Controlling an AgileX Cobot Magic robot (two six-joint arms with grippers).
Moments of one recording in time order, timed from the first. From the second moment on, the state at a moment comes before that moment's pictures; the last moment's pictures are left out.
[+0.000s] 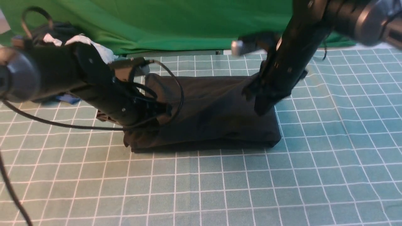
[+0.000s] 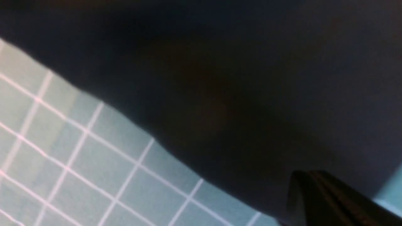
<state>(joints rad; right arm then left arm) 0.44 2.10 -1.76 0.32 1.15 -0.24 -0.20 1.82 -1.14 -0.42 0.63 0.18</state>
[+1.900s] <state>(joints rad) 0.38 2.15 -1.81 0.17 1.16 -0.11 -0.20 1.87 -1.36 -0.66 0.60 0.27</state>
